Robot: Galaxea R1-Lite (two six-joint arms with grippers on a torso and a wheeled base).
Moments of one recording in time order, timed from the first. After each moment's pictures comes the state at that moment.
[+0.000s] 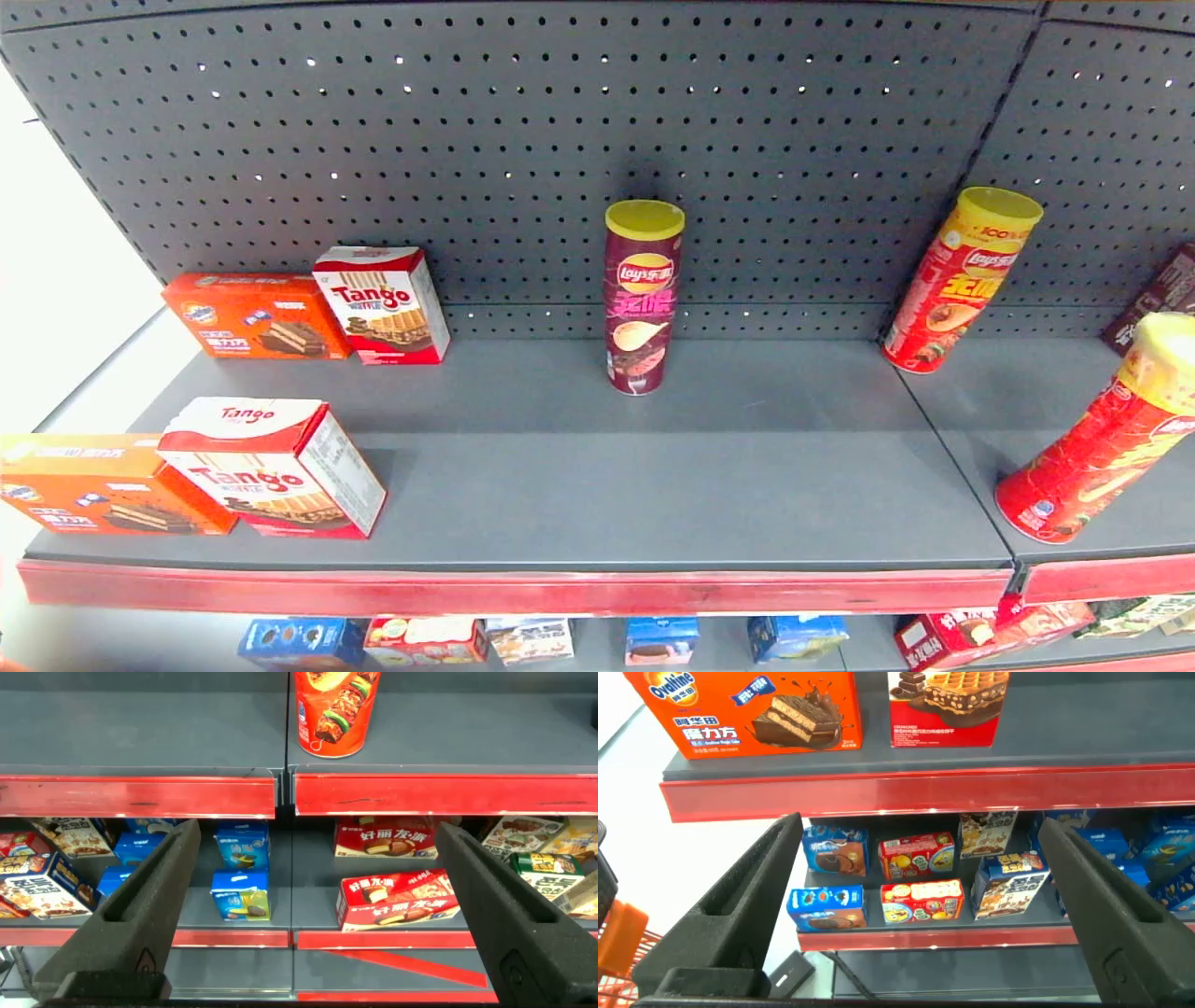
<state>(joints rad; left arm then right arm) 0.00 0.00 0.00 0.00 -0.01 0.02 -0.02 0.00 0.00 0.00 0.02 0.00</state>
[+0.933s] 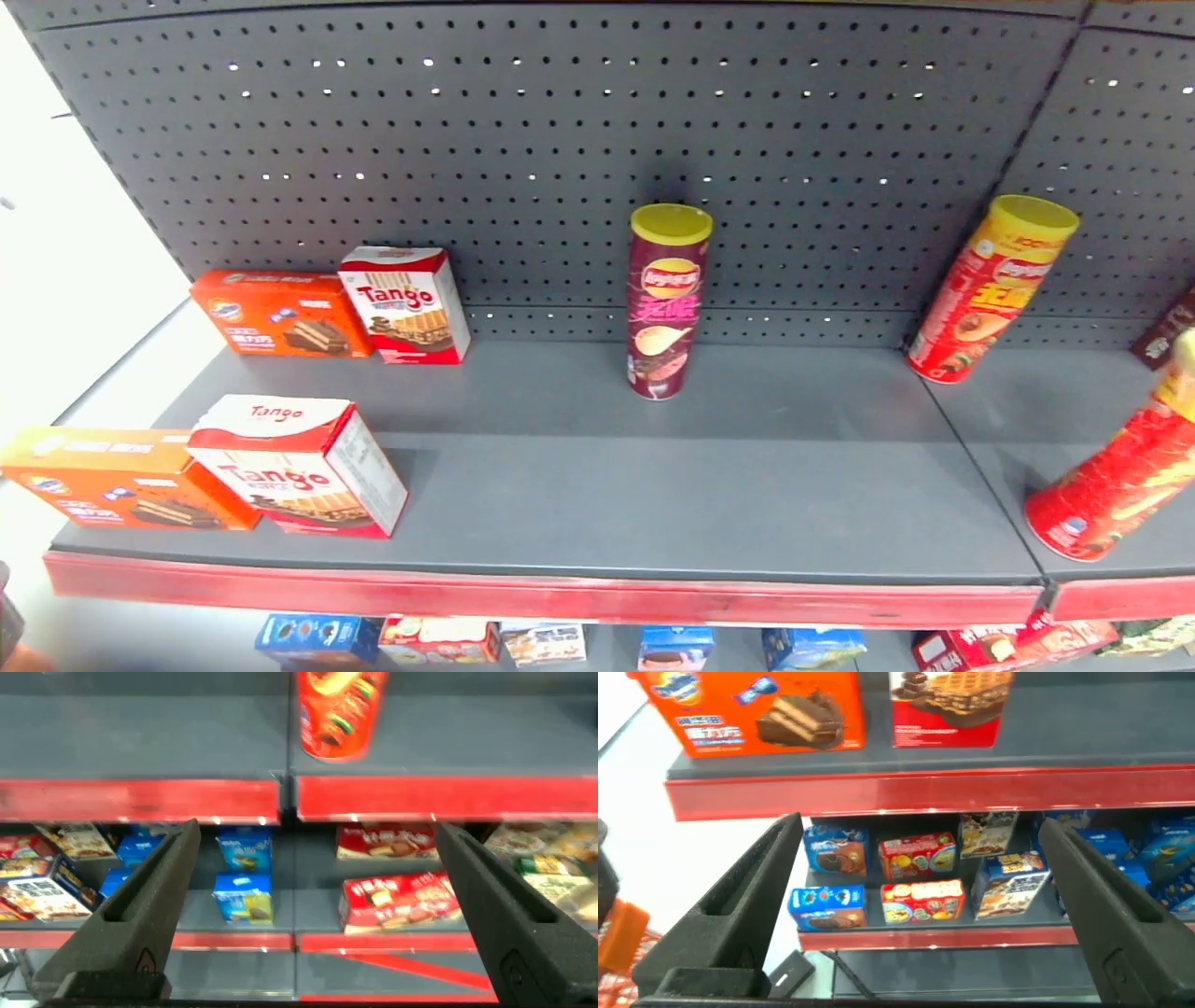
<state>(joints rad) 0.00 0.00 0.00 0.00 -0.02 0.01 -0.01 0.00 0.00 0.00 0.02 0.00</state>
